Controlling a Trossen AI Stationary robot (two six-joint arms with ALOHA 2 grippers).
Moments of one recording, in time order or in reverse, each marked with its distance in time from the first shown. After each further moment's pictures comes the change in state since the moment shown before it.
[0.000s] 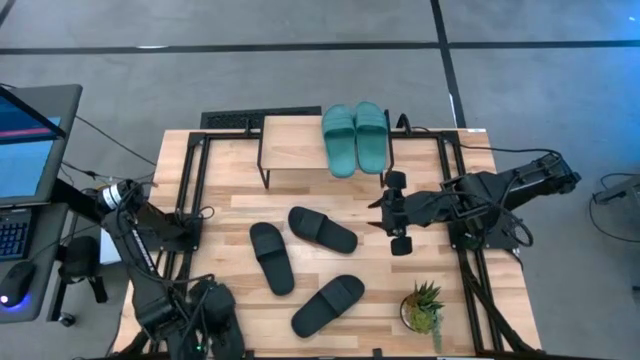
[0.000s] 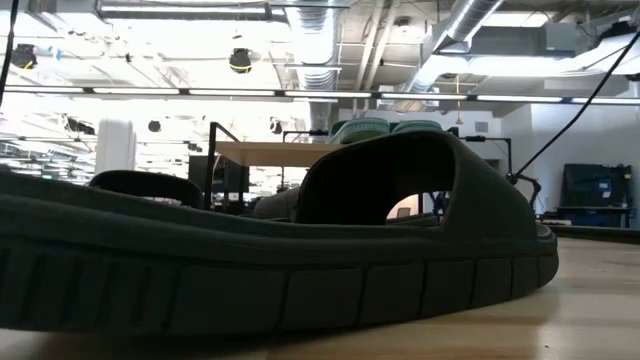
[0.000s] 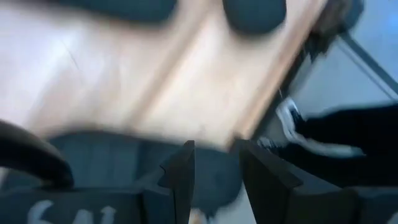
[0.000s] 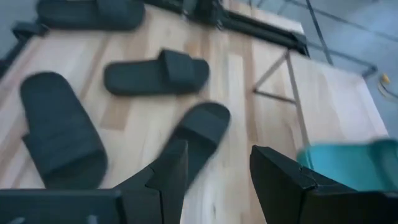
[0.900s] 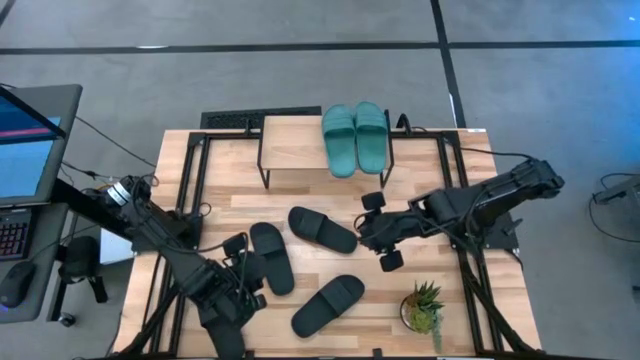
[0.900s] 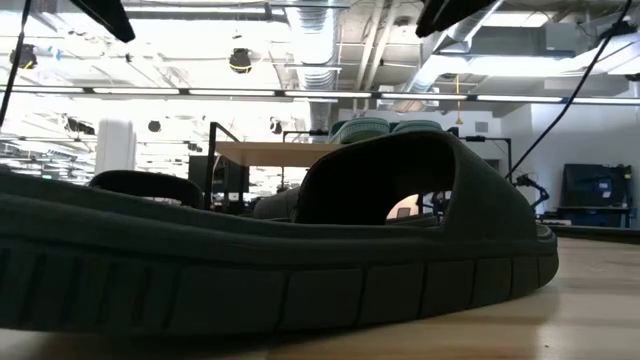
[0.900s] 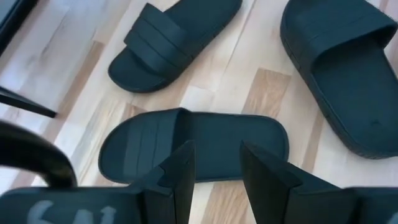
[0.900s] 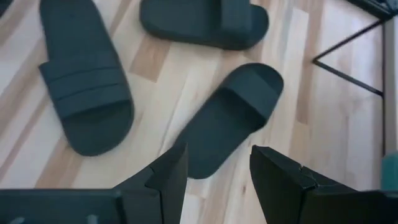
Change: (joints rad) left arm 0.300 0.000 0.001 -0.114 -0.239 0.583; right arm 0.002 0.186 0.000 -0.022 -0.130 -0.083
